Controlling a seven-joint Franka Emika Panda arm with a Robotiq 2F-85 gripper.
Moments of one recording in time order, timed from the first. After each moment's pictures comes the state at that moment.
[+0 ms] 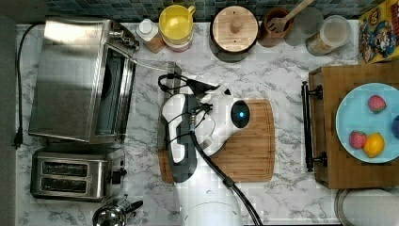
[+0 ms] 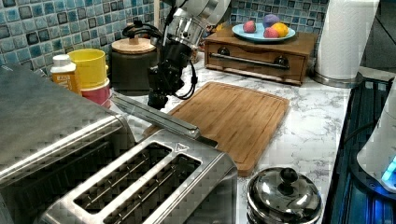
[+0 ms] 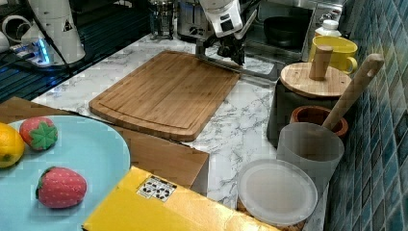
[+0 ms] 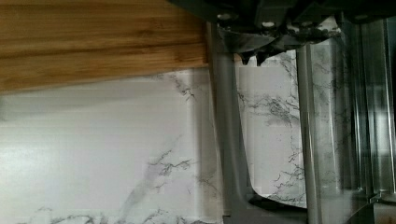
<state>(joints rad) 0.04 0.34 0.03 -2.21 1.04 0.93 -1.33</state>
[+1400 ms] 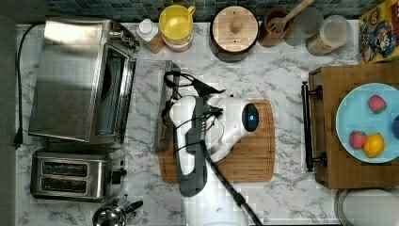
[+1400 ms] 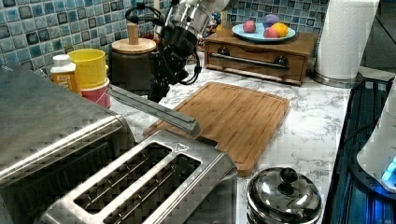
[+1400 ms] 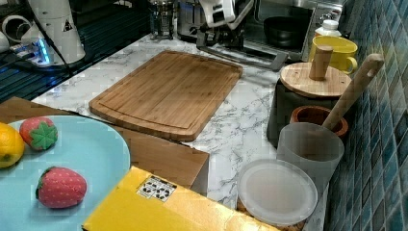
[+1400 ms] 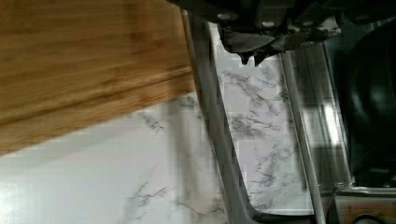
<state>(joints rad) -0.01 0.23 0.06 -2.25 1.03 0.84 -1.17</state>
